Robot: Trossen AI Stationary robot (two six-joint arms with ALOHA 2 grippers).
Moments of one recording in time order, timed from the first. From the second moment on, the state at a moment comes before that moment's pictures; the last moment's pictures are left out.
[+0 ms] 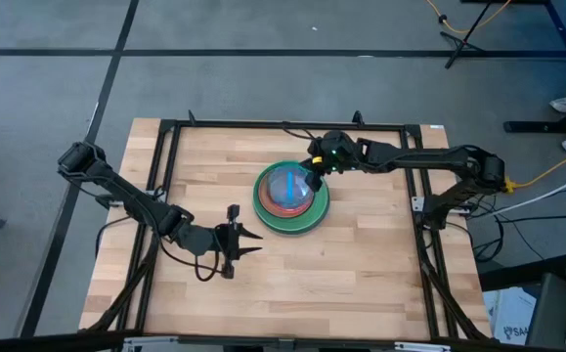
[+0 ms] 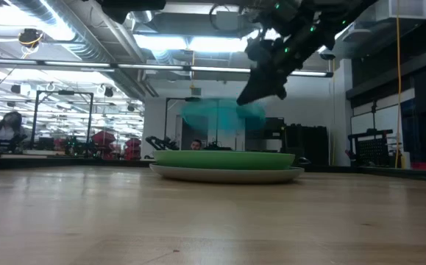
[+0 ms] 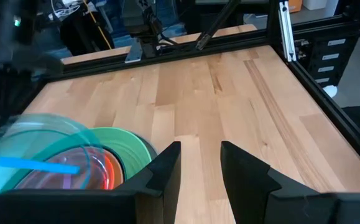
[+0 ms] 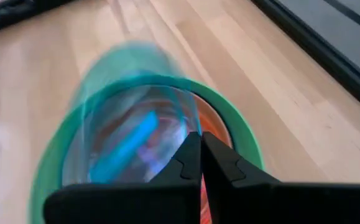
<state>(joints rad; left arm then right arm) -0.51 1.30 0.77 0.11 -0.53 -0.07 -0.29 1.53 1.03 -0.18 -0.02 0.17</state>
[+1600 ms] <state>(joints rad) -0.50 1.30 0.77 0.11 -0.51 -0.07 -0.30 1.50 1.07 -0.36 -0.01 0.07</state>
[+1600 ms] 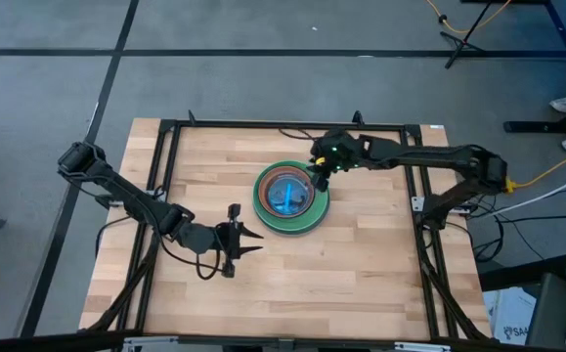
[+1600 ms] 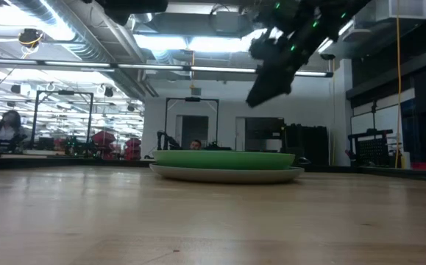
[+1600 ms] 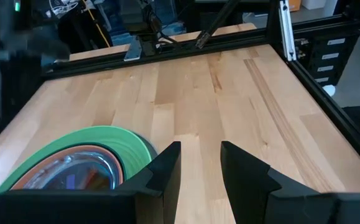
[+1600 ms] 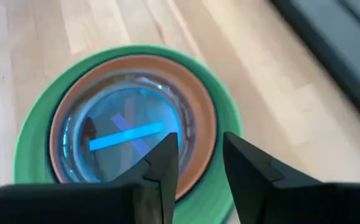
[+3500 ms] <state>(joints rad) -0.03 0.73 0.22 0.37 -0.23 -0.05 -0.17 0.45 0.38 -0.23 -0.02 0.02</state>
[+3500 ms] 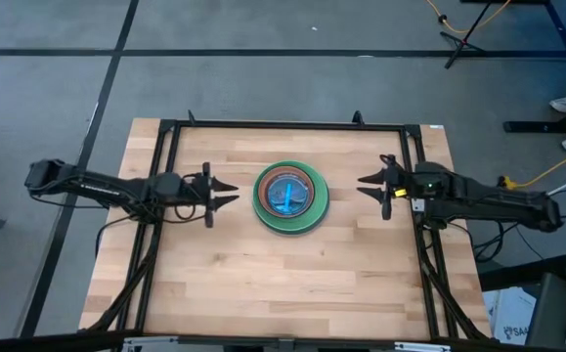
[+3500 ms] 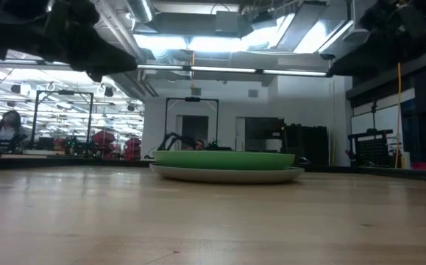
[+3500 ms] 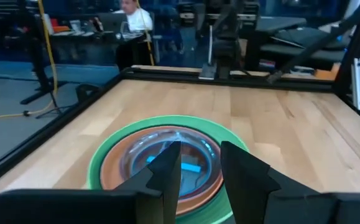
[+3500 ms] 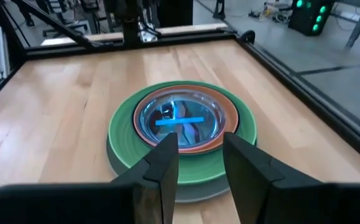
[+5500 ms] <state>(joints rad) -0.03 0.00 0.01 0.04 -0.17 -0.06 -0.17 0.38 0.06 0.16 -0.11 0.07</state>
